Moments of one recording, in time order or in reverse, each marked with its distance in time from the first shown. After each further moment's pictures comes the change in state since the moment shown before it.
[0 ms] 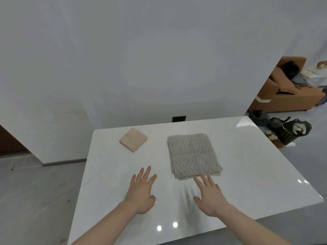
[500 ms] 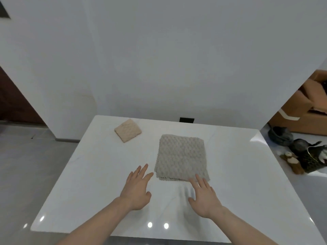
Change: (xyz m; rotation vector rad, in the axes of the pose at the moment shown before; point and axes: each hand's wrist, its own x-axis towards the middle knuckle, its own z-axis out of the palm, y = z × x) left_hand 0.038 0.122 0.038 -0.108 0.086 -0.184; right_hand 0.042 0.131 -0.018 0.012 -0.054 -0.162
